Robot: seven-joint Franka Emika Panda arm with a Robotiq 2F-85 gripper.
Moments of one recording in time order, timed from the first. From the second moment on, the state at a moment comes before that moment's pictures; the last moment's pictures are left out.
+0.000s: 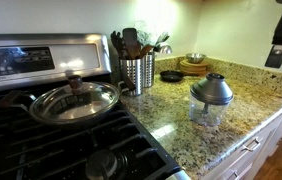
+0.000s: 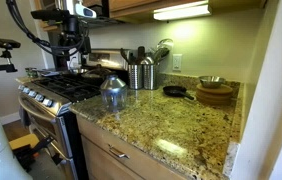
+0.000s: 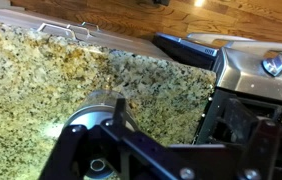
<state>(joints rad) 0.23 -0.71 0.11 -2.64 0.18 1.96 -0.04</state>
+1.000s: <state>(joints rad) 0.21 -0.58 0.11 -2.60 0.14 2.06 -0.04</state>
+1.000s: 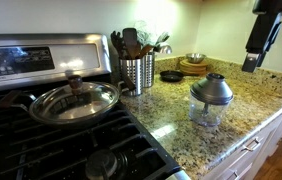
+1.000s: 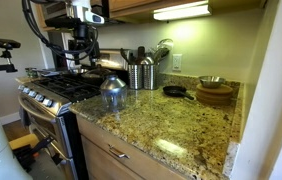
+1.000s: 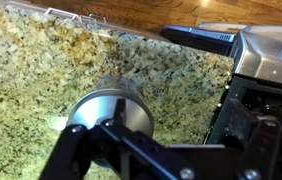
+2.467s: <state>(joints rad) 0.12 -0.25 0.12 -2.47 -0.03 2.28 -0.03</state>
